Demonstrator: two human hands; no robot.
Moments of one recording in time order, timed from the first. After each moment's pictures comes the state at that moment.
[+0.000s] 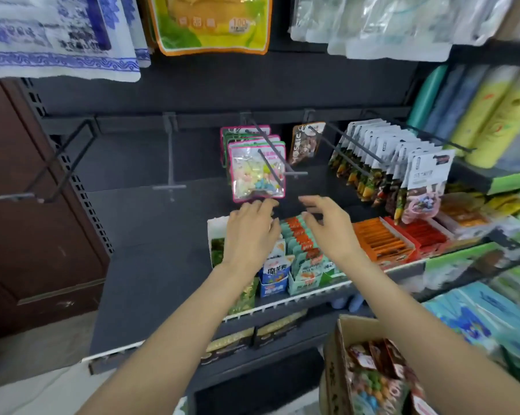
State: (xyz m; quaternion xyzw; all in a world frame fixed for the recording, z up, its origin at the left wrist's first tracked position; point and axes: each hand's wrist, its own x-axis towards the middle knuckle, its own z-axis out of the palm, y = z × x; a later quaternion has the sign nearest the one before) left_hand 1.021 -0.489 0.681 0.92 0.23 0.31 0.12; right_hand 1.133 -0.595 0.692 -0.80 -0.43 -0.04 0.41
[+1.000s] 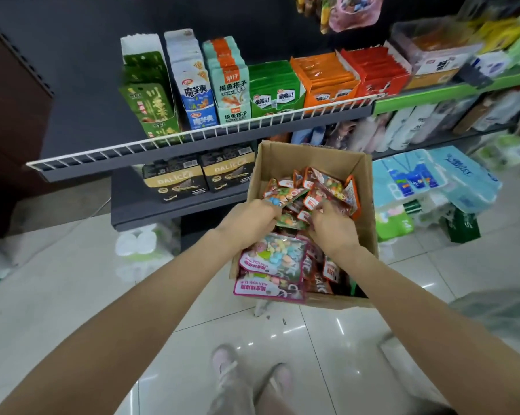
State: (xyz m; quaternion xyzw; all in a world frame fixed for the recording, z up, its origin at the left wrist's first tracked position) left_hand 0.987 -0.783 0.520 0.98 0.12 -0.09 0.12; right_hand 1.109 -0.922 0.479 -0.90 -0.43 0.08 -0.03
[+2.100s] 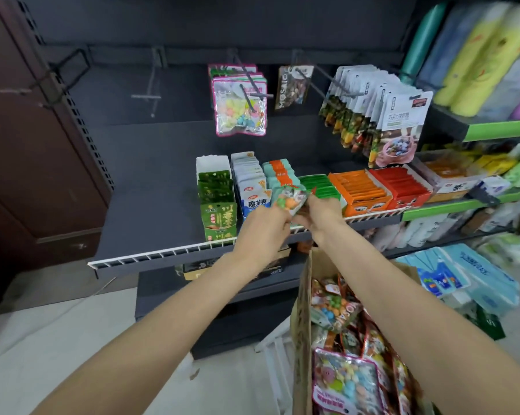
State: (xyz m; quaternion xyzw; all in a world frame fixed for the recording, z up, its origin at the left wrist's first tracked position) left_hand 0.980 -0.632 0.648 0.94 0.23 0.17 0.19; right_hand 1.089 -0.683 0.656 -0.68 -0.03 0.30 0.68
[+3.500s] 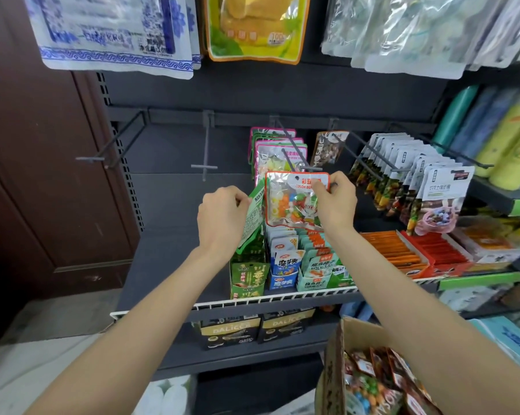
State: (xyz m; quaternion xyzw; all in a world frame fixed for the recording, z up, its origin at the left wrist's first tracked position) left_hand 0.948 -0.503 0.721 0.79 0.42 0.40 0.23; right_hand 1.111 -0.576 0.720 -0.74 -0.28 -0.01 0.61
